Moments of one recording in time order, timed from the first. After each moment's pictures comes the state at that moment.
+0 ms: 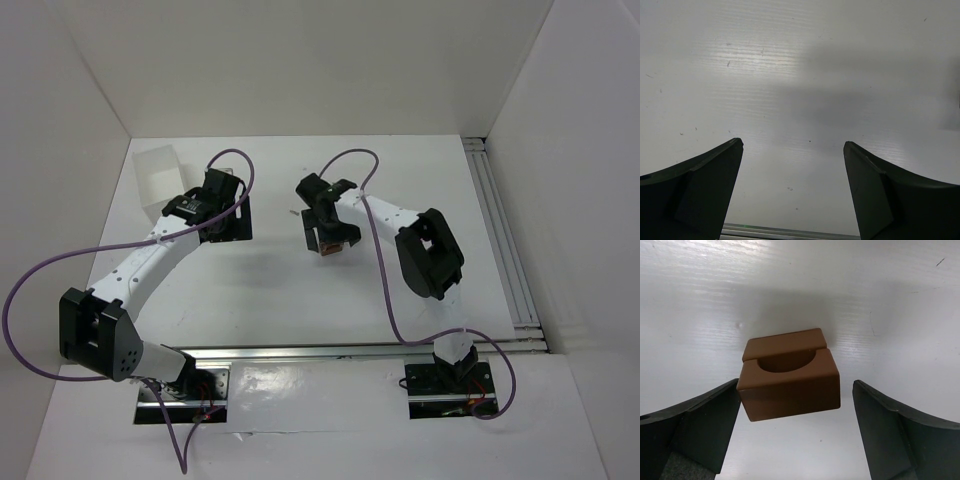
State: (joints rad) left arm -0.34 1.40 1.20 -0.80 -0.29 -0.40; right arm 0.69 2.11 1.69 -0.89 0.25 0.51
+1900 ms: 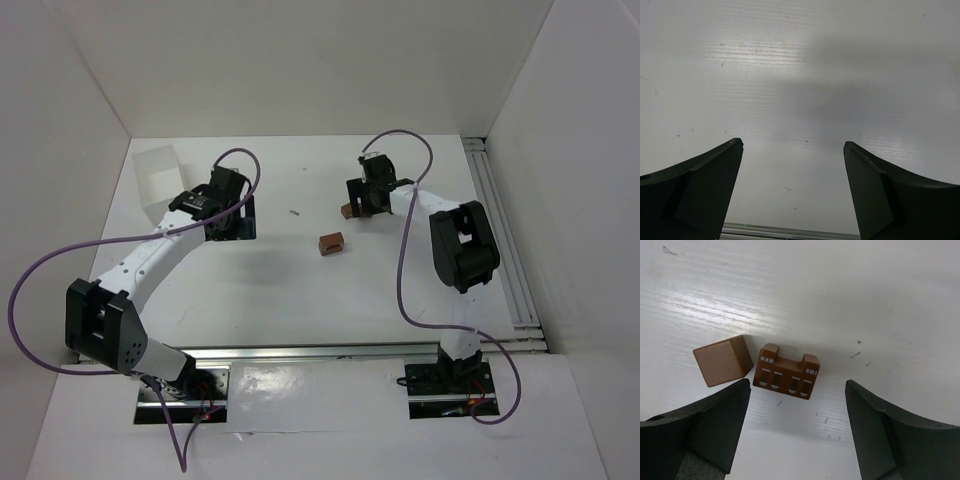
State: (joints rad) left arm -0.36 1.45 1.23 -0.82 -0.29 -0.40; right arm 0.34 2.00 1.40 -0.26 0.14 0.10
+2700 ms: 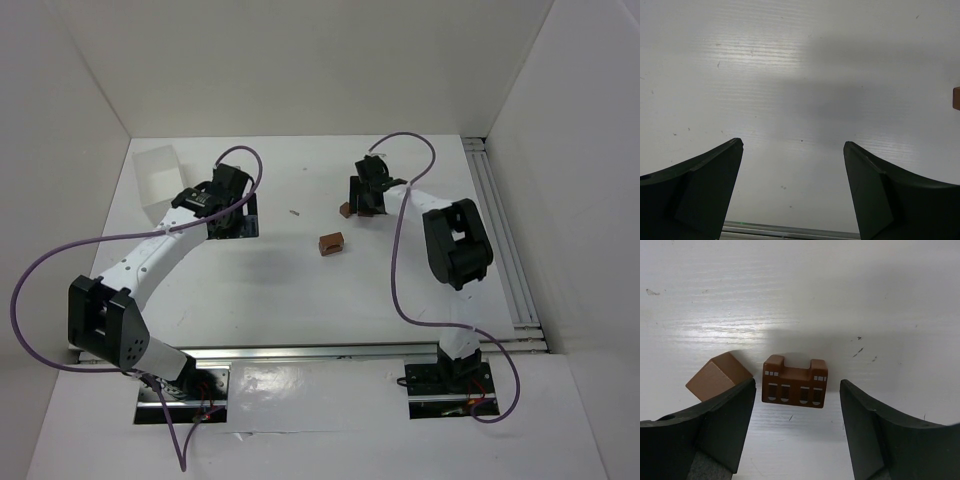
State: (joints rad) left arm -0.37 1.47 1.27 -0.84 -0.29 -0.43; right arm 0.36 2.05 1.43 -0.26 0.24 0.31
